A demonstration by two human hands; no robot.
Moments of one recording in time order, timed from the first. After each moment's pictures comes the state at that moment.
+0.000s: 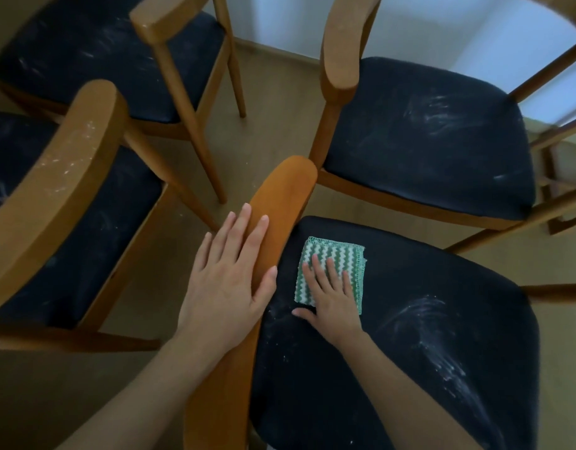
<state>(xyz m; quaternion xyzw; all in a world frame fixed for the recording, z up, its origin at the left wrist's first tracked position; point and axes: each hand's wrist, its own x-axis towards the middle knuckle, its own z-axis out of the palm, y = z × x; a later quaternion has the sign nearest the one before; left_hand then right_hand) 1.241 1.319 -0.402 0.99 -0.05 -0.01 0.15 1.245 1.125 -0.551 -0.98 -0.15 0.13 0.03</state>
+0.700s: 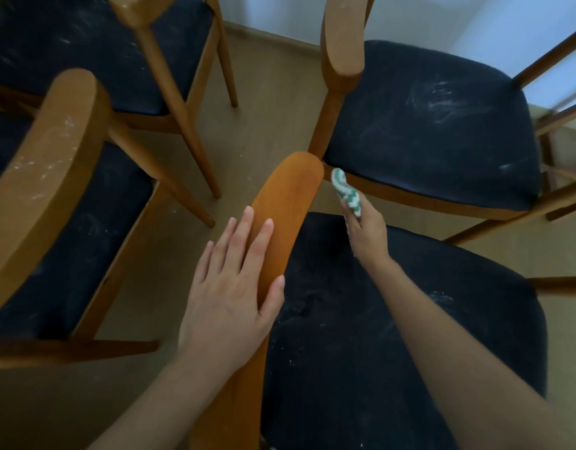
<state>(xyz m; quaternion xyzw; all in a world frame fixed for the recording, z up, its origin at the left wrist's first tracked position) 1.242 1.321 -0.405 0.99 -0.05 -0.02 0.16 1.357 1.114 -0.505 -0.87 0.06 0.01 0.49</state>
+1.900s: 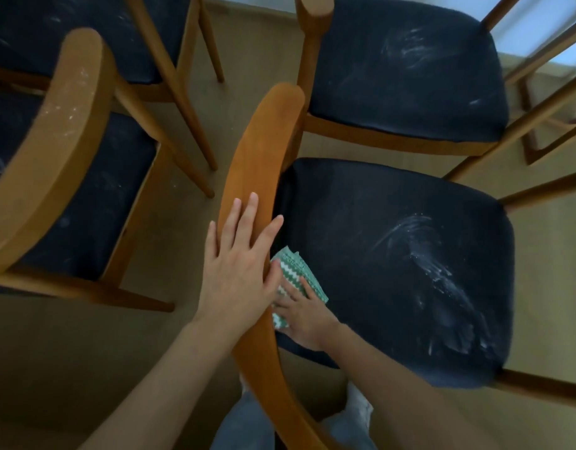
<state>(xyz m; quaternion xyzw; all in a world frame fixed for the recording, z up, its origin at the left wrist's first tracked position) 1.155 1.322 -0.401 0.98 -0.11 -0.03 0.13 1.114 1.176 -0.524 -0.88 -0.34 0.34 0.05</state>
